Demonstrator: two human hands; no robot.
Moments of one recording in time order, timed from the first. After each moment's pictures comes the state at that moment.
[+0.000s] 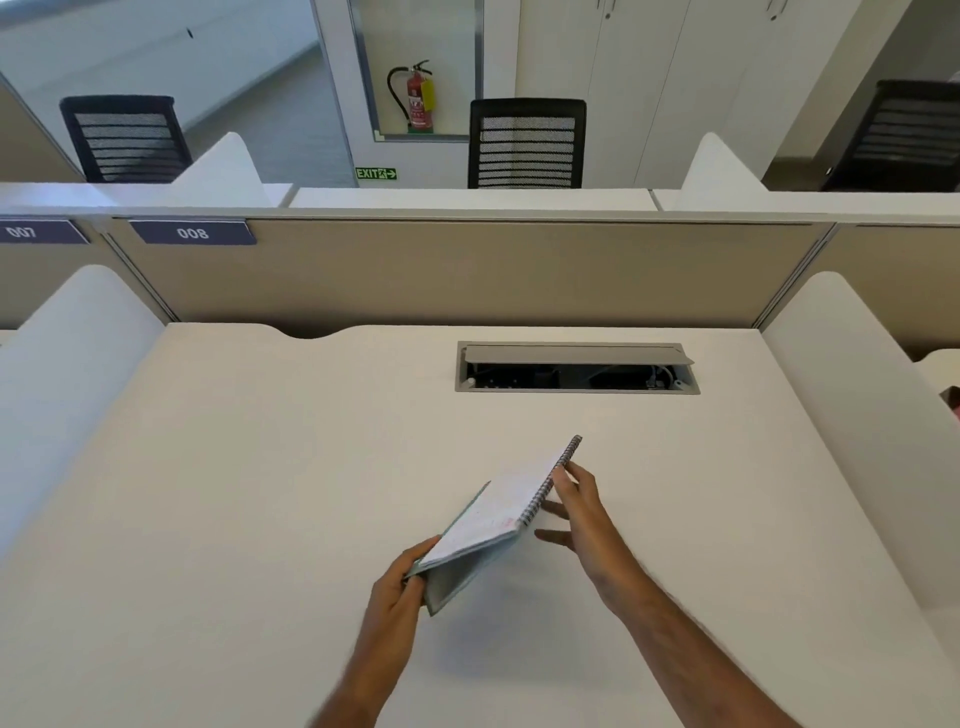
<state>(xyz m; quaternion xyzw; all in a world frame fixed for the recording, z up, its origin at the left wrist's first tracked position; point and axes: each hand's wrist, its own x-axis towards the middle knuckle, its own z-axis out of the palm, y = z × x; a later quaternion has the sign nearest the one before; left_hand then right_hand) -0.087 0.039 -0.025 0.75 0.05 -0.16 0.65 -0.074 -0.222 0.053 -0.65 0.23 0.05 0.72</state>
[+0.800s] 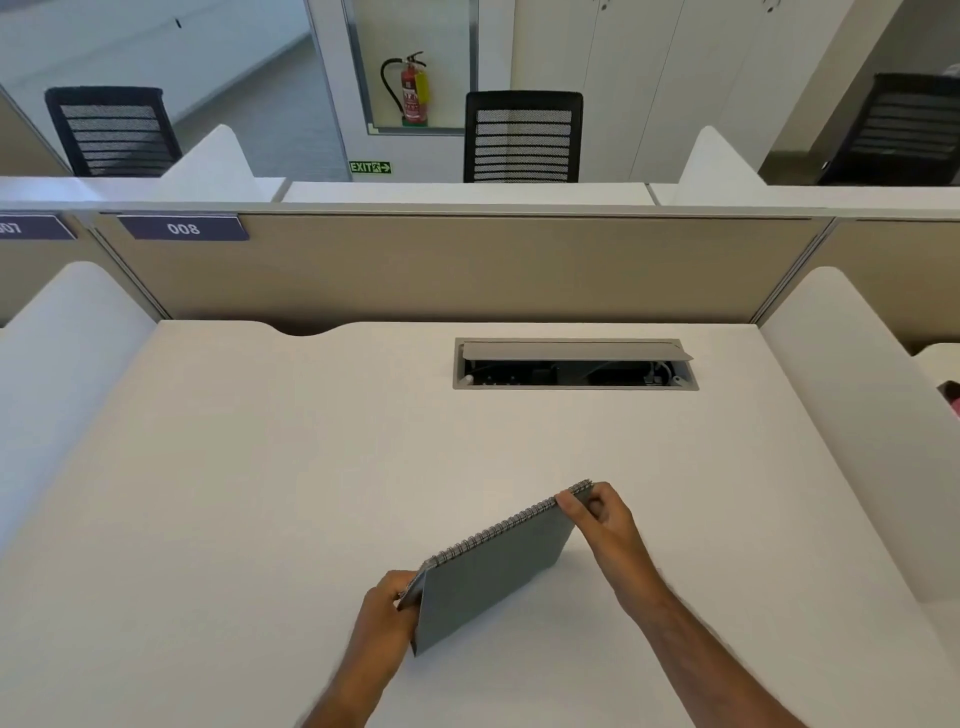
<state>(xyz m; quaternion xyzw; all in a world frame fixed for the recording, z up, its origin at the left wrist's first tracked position) -0.084 0.050 -0.029 0.79 0.11 -0.24 0.55 -0.087 -0.252 0.017 -0.71 0.23 -0.01 0.66</state>
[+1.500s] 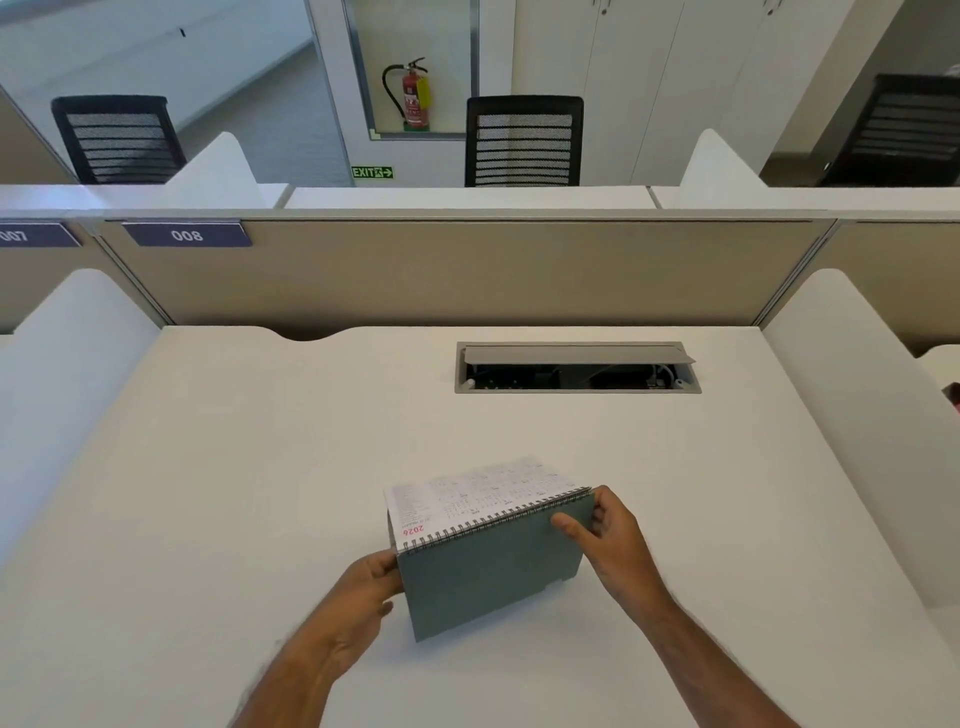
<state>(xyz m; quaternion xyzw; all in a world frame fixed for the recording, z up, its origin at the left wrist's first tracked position) -0.045 0.073 0.003 0.65 0.13 -0.38 0.65 -0.087 -0.258 -0.001 -0.73 0.16 -0.04 0.66</state>
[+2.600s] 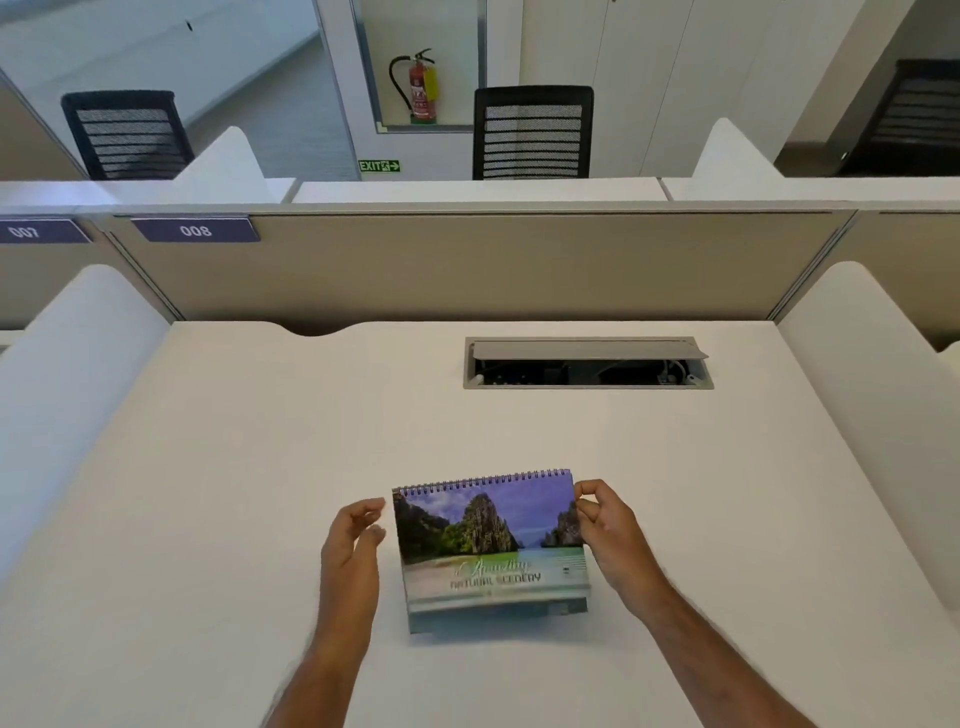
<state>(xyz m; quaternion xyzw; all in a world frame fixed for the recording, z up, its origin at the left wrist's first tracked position) -0.040 0.065 0.012 0.72 0.16 -0.03 0.67 -0.073 -0.246 0.005 -0.69 0.19 0.03 0.70</state>
